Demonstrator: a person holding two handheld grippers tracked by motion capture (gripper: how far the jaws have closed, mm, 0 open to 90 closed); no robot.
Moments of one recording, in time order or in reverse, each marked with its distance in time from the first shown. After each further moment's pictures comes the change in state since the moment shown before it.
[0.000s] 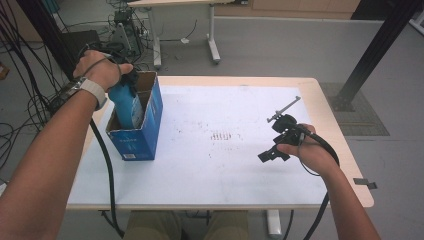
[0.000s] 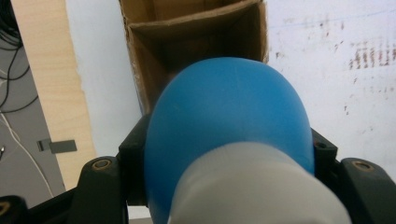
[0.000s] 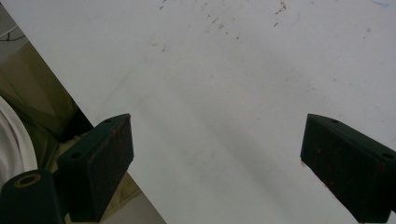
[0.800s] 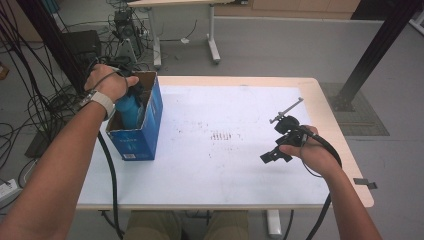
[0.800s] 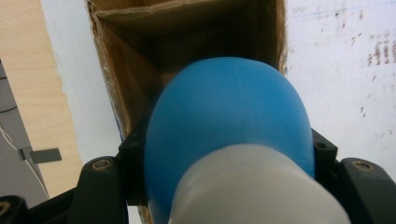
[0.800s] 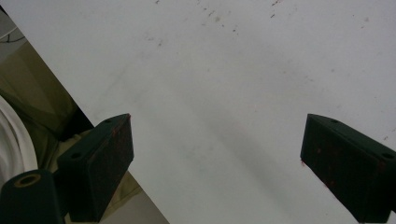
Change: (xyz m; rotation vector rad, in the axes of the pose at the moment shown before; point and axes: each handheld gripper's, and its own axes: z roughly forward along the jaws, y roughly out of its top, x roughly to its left) left arm 0.000 0.003 0.038 0.011 -0.007 0.001; right arm -0.004 -0.006 0.000 0.002 0.000 0.015
